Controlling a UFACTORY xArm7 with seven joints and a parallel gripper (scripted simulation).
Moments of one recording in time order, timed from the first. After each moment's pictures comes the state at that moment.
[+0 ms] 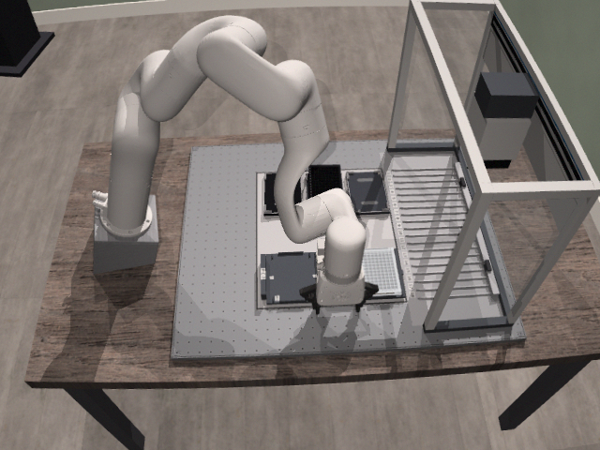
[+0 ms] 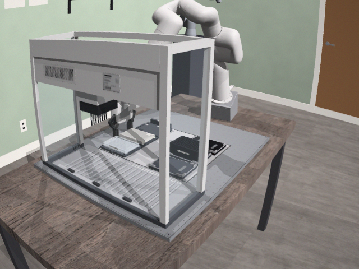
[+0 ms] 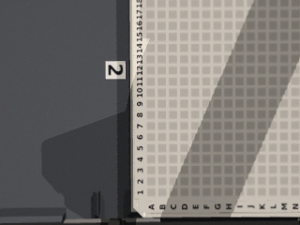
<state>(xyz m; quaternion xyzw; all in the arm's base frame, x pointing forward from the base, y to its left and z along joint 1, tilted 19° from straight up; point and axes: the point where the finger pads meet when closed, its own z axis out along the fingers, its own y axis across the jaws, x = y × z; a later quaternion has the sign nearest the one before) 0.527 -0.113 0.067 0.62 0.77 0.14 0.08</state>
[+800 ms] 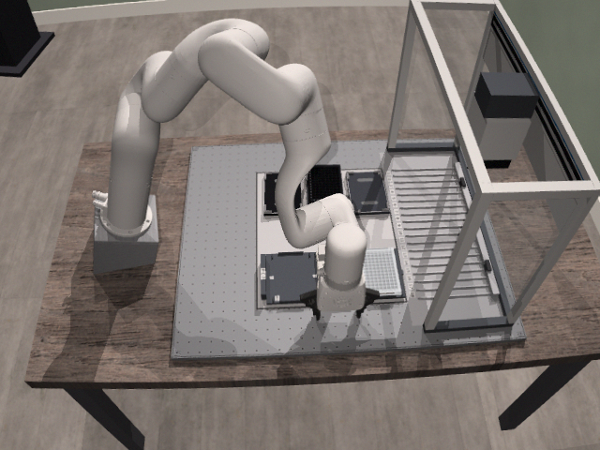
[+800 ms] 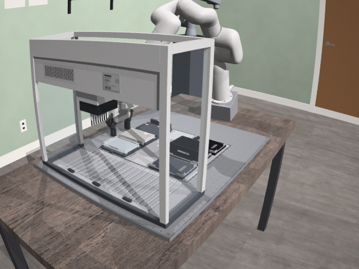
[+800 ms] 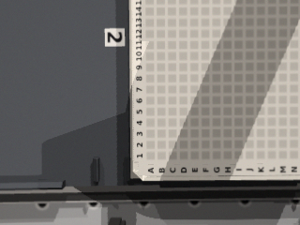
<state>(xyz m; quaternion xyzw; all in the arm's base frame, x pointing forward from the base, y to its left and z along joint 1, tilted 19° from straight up) 0.530 -0.128 0.067 0.62 0.77 0.14 0.08</state>
